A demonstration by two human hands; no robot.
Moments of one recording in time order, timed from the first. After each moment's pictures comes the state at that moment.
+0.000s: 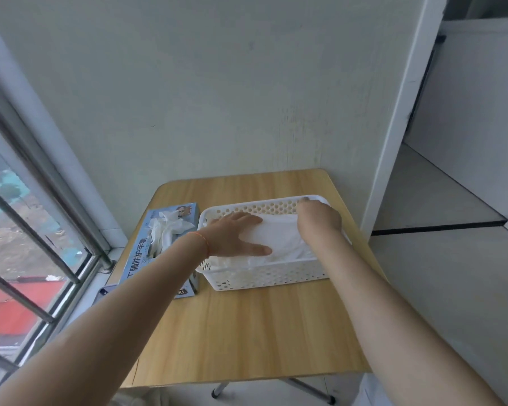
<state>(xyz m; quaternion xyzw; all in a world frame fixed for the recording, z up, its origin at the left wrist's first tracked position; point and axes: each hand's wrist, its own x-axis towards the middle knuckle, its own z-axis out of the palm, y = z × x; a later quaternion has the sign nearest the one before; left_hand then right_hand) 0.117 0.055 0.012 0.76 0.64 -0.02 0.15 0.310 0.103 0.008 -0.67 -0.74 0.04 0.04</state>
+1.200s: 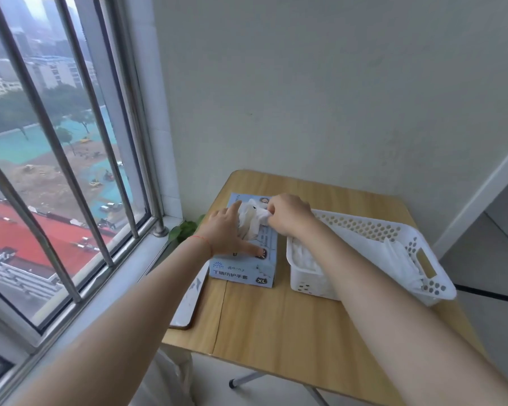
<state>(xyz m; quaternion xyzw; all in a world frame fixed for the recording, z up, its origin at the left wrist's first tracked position) -0.043 -0.012 -0.016 0.61 0.75 0.17 0.17 0.098 0.074 0.029 -0.47 -0.88 0.07 0.04</state>
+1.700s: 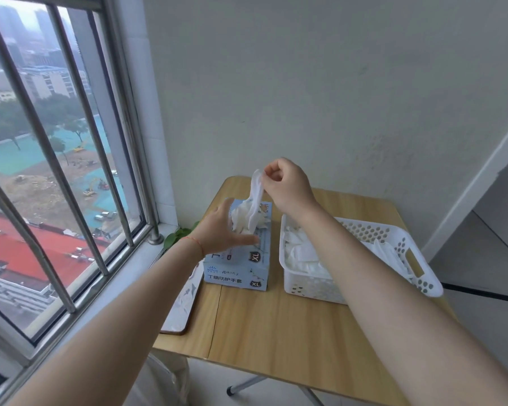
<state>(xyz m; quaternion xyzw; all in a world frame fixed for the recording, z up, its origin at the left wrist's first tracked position) -0.045 -0.010 -0.008 0.60 0.74 0.25 0.19 0.107 0.067 0.072 -0.39 -0.77 0.31 0.40</state>
